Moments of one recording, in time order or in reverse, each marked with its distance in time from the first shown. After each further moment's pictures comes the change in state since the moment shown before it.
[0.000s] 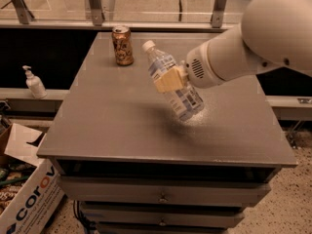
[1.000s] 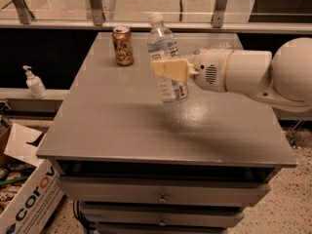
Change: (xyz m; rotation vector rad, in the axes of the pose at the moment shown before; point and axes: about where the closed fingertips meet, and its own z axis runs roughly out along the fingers) arm 0.043 -0.008 -0.015 0.241 0.478 0.010
